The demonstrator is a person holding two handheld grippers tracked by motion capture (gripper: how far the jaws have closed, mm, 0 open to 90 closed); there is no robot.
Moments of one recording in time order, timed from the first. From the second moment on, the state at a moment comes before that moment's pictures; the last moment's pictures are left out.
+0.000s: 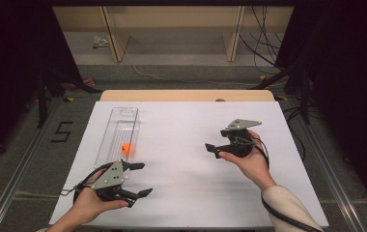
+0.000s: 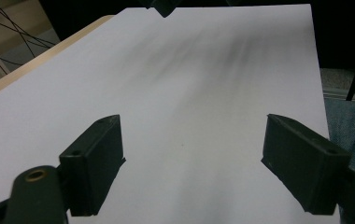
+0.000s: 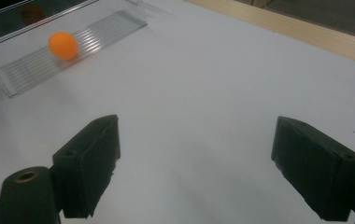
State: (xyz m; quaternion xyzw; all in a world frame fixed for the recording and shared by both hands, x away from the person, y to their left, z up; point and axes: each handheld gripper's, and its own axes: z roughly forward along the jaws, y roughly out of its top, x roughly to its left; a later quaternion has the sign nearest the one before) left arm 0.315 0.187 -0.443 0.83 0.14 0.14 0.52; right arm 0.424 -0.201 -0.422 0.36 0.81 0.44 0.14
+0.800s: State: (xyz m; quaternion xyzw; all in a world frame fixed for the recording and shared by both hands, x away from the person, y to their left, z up) left arm 0.315 0.188 -0.443 0.83 0.14 0.15 0.52; right arm 0.400 -0.231 -0.425 0.37 0.80 0.44 0.14
